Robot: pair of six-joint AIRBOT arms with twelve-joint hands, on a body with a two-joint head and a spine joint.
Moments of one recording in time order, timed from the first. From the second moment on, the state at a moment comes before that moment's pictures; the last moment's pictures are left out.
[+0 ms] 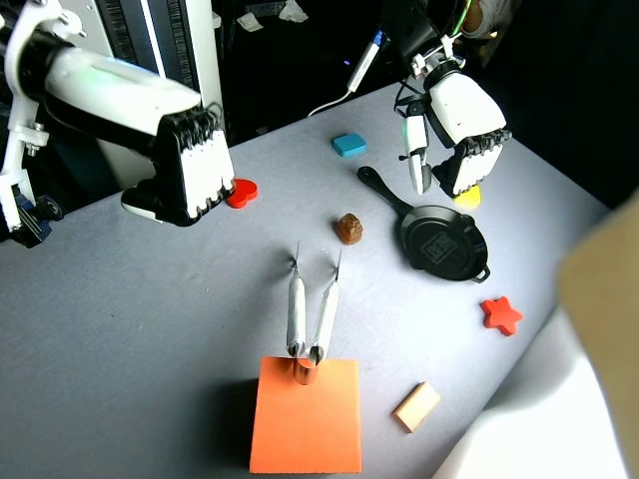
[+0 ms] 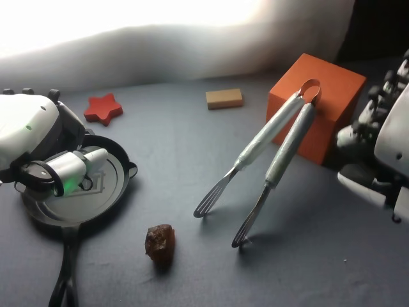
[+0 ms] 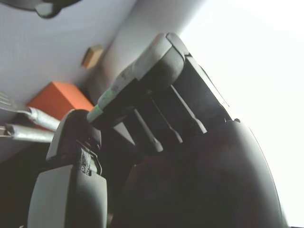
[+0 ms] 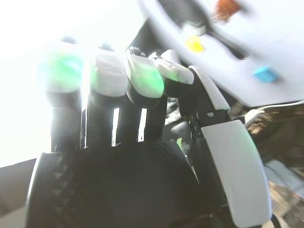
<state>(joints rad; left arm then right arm) 0.67 -0.78 0.70 -0.89 -0.96 1.57 -0.44 -0.54 0.46 0.15 0.50 -1.70</state>
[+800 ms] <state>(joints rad) 0.70 -0.78 0.71 -0.89 -0.95 1.57 -0.35 -0.58 0.50 0.20 0.19 -1.72</state>
